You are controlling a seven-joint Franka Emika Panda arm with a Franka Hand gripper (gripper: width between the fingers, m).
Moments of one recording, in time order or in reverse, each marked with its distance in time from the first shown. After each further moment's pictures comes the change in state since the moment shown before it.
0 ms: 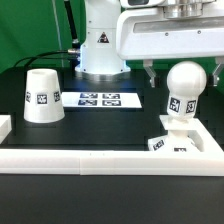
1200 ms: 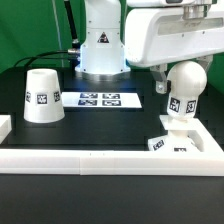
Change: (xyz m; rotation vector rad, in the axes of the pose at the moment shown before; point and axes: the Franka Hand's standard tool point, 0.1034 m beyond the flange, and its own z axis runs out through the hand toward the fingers) arm 0.000 0.002 0.002 -0.048 -0.008 -0.833
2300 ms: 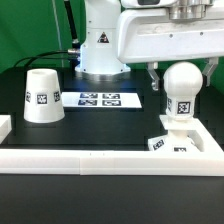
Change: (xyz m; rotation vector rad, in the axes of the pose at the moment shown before) arm -0.002 0.001 0.000 0.013 0.005 0.607
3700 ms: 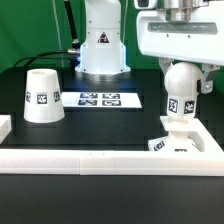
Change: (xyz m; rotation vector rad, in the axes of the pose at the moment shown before) arm -0.001 -0.011 0.001 0.035 -0.031 1.073
